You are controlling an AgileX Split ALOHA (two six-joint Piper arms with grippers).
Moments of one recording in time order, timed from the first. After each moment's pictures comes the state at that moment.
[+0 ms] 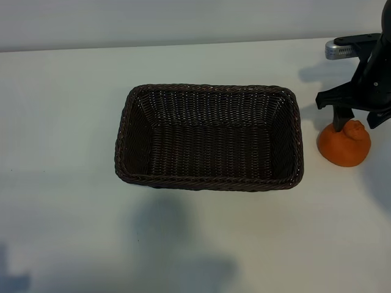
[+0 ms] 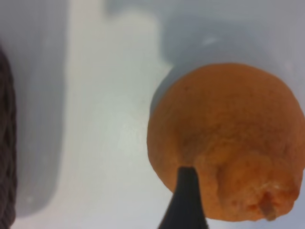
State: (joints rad) left arm 0.08 -0.01 -0.50 0.02 1.09 0.00; right arm 0.02 1.92 -1.32 0.02 0.96 0.07
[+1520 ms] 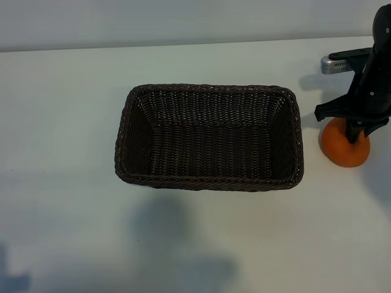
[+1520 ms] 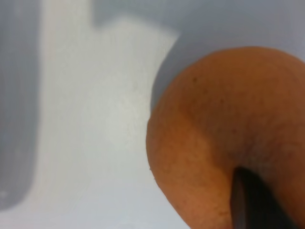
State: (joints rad) left arm 0.08 -0.01 -0.50 0.02 1.09 0.00; right arm 0.02 1.98 -1.32 0.01 0.99 0.04
